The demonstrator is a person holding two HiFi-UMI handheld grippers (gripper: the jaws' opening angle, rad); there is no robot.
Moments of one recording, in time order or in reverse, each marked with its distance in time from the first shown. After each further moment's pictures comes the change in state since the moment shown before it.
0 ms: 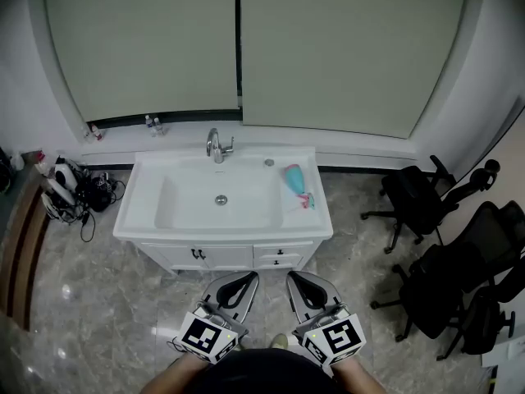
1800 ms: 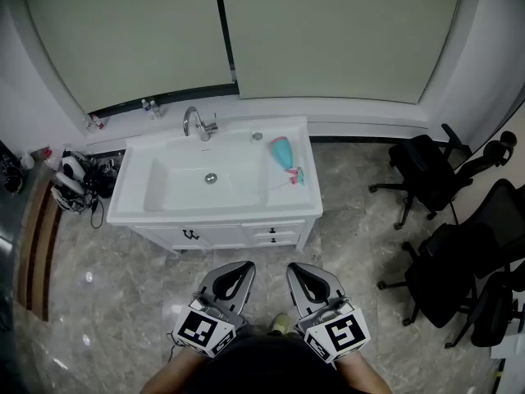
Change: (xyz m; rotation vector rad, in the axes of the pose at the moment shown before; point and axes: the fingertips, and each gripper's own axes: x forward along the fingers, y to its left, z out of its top) left arm 0.092 -0.070 -0.043 -0.004 0.117 0.050; right arm -0.062 -0.107 -0.036 0.105 -0.010 0.038
